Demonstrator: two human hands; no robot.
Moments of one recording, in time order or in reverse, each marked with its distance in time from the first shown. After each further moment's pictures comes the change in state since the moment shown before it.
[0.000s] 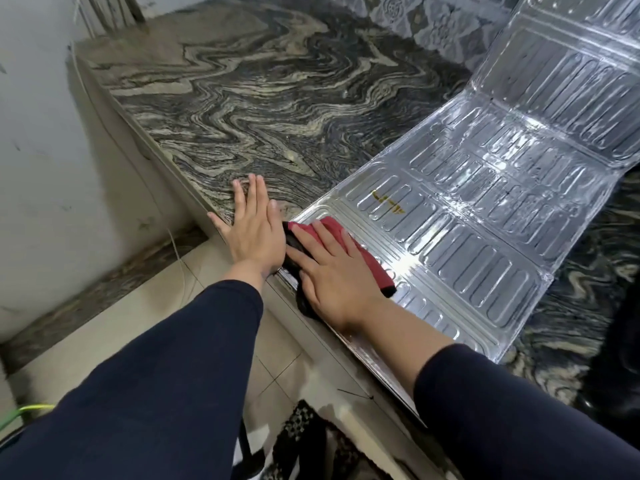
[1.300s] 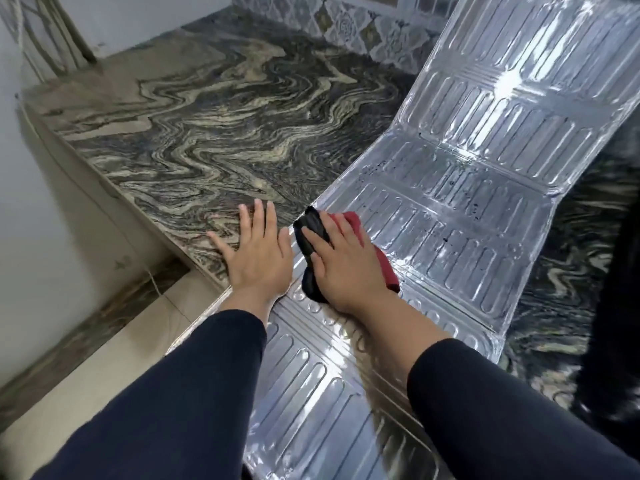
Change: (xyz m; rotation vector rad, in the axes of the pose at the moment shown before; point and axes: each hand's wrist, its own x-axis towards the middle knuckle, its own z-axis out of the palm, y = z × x) left_hand 0.008 0.040 0.007 0.185 -0.127 0.134; right_hand 0.022 0.051 -0.009 0.044 0.135 0.297
